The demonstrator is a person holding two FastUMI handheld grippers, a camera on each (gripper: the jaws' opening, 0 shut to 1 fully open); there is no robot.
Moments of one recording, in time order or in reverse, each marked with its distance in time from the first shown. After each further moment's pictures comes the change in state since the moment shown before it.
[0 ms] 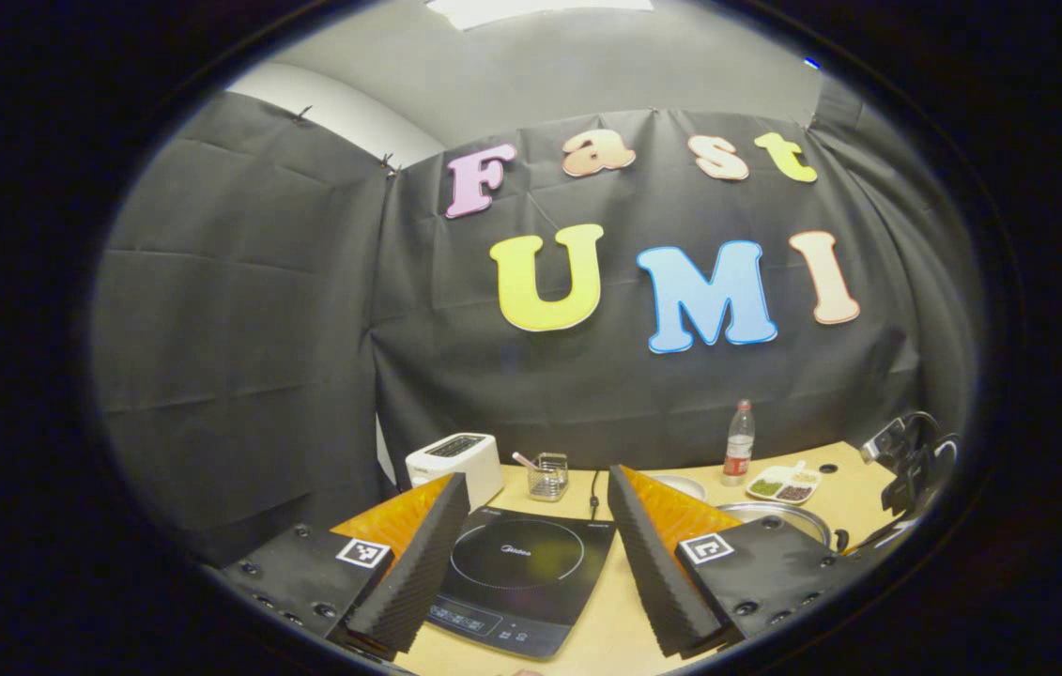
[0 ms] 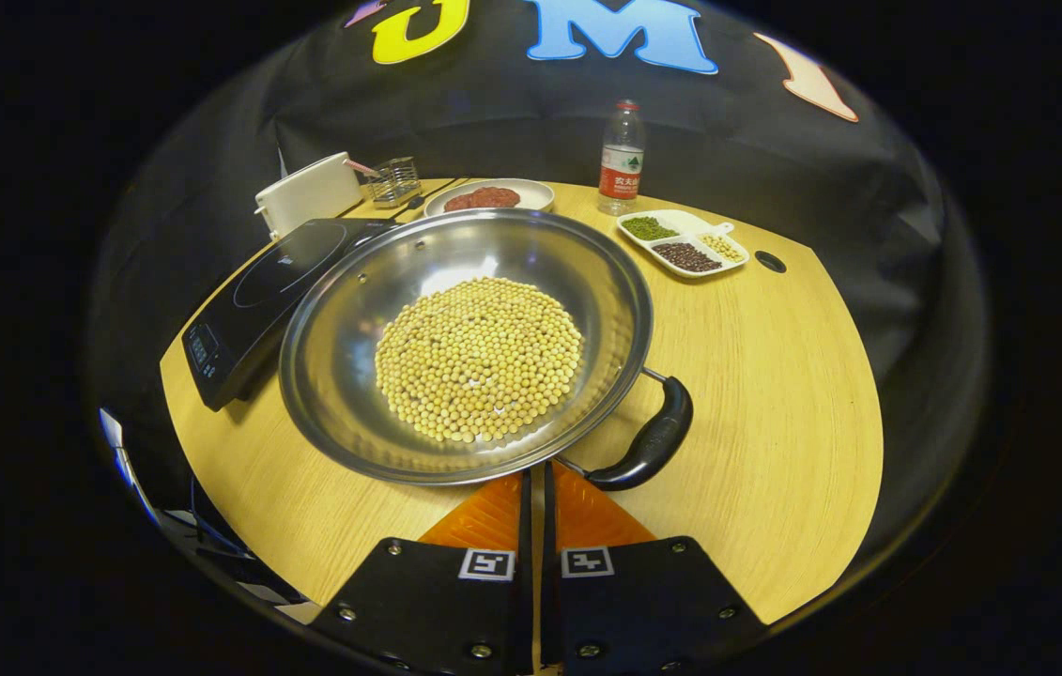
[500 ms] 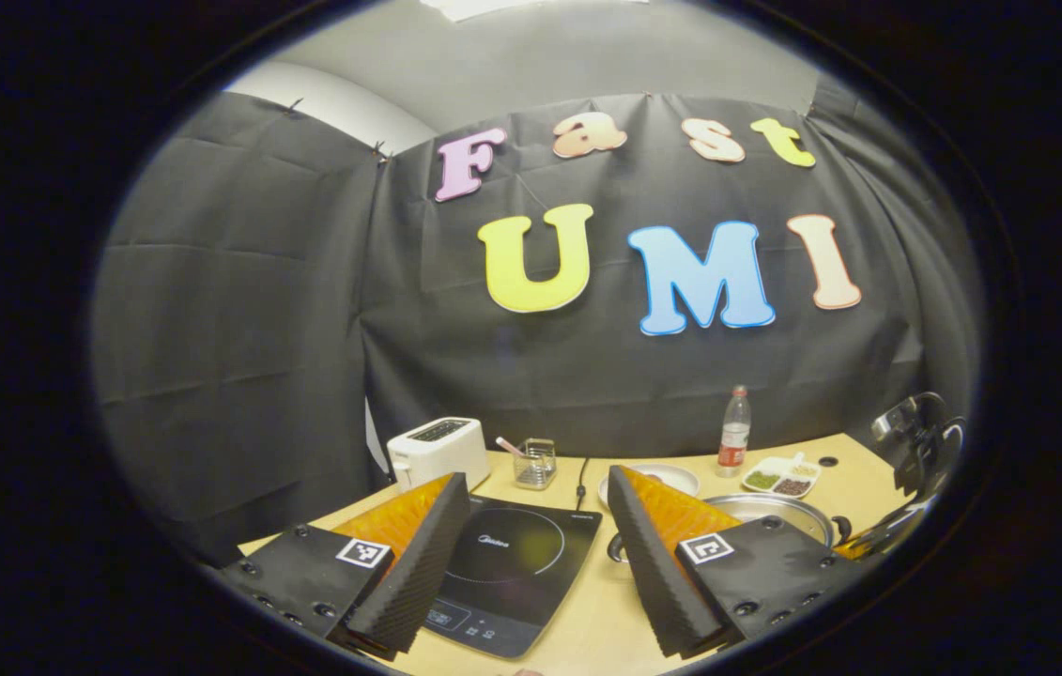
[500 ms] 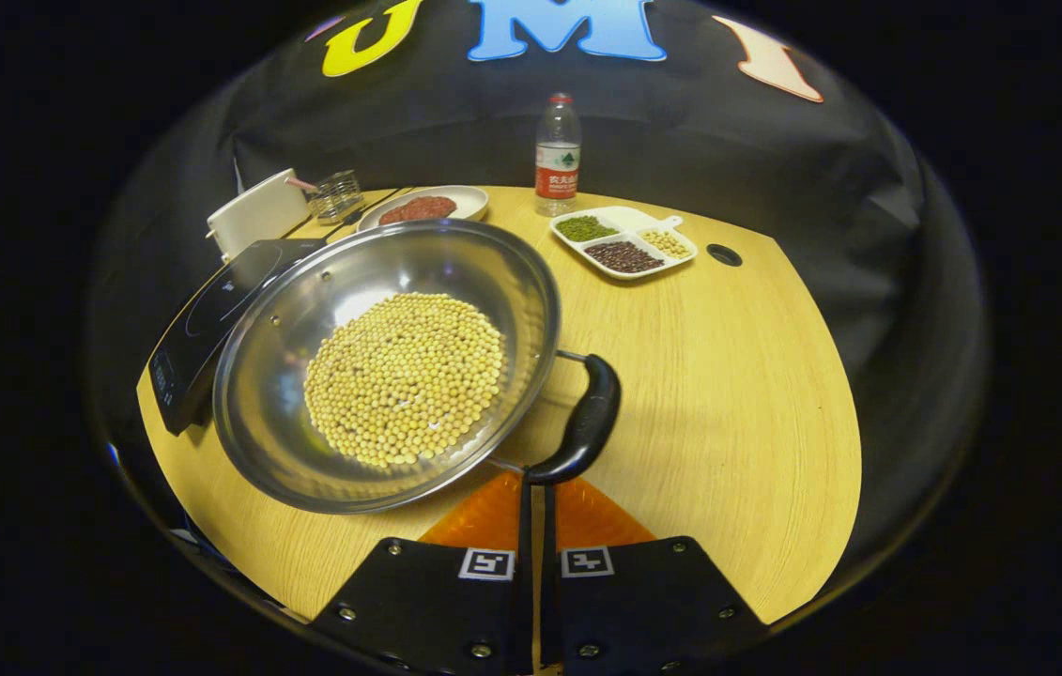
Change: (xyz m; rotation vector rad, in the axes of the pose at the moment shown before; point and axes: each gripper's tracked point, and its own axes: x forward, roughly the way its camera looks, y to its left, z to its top) left arm 0.026 -0.036 -0.028 -0.001 0.053 -0.010; right arm 0.012 -0.056 0.011 0.085 -0.014 -0.083
